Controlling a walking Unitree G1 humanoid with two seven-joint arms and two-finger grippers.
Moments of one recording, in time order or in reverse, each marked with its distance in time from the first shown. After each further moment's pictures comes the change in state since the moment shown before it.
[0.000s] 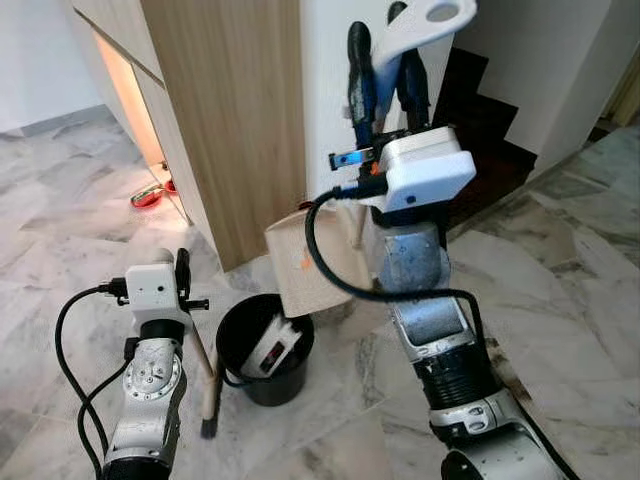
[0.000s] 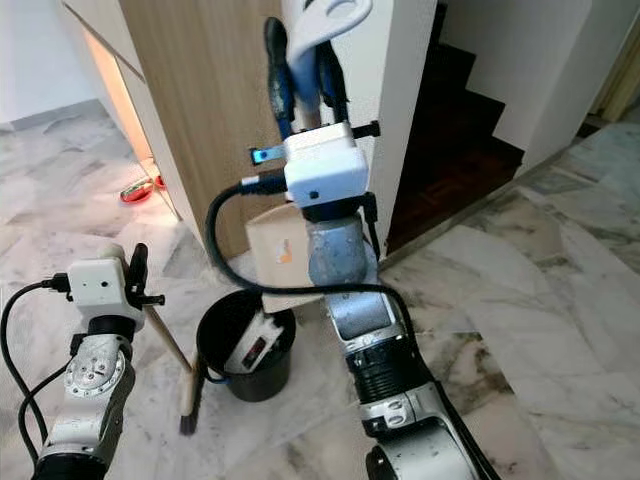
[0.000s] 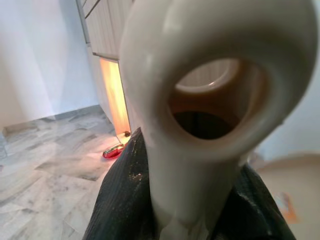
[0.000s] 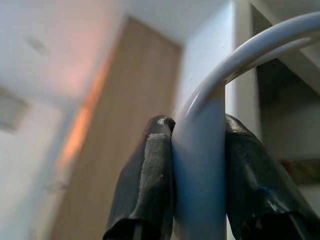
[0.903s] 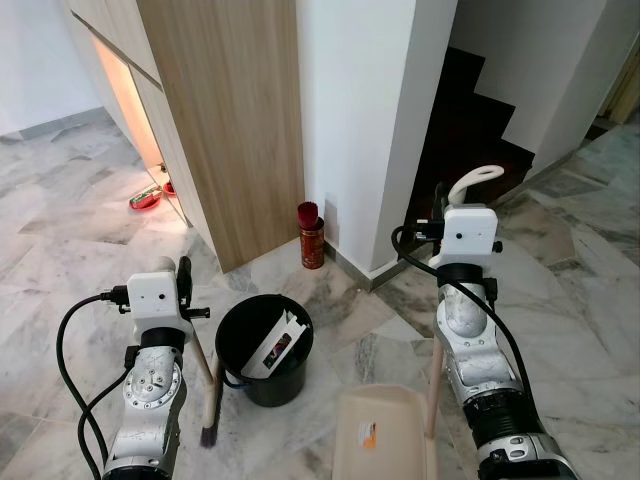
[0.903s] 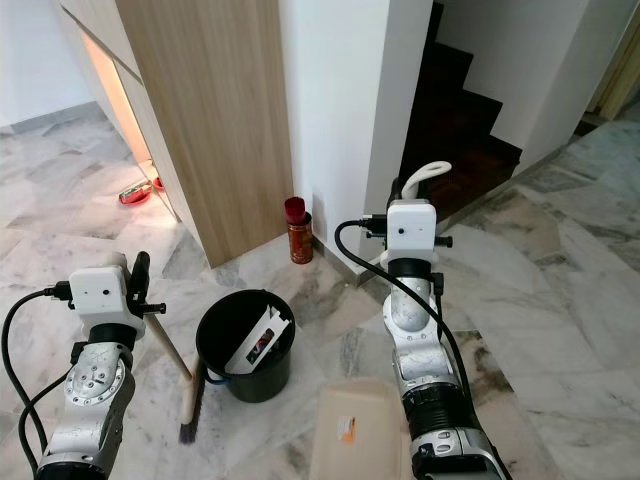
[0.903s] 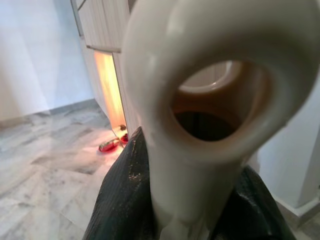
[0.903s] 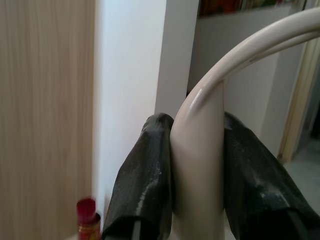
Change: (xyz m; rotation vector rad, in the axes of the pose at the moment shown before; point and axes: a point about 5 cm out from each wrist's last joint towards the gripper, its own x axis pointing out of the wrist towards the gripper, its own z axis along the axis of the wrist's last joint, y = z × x) left arm -0.010 0.001 -0.009 -0.013 0.037 -0.005; right arm -0.113 -0.059 -0.106 -0.068 0.707 -0.102
